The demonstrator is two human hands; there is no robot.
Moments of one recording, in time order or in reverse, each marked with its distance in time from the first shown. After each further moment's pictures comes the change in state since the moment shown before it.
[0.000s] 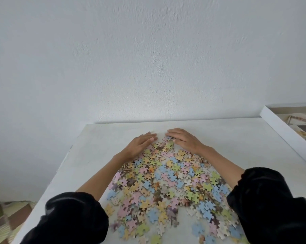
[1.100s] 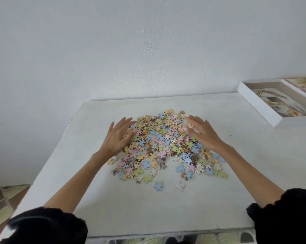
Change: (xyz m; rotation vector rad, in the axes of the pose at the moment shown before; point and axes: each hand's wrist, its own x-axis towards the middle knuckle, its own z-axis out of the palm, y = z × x) left_hand -0.128 0.028 0.014 0.298 0.264 0.042; right_hand -0.169 -0.040 0.001 0.053 0.210 0.215
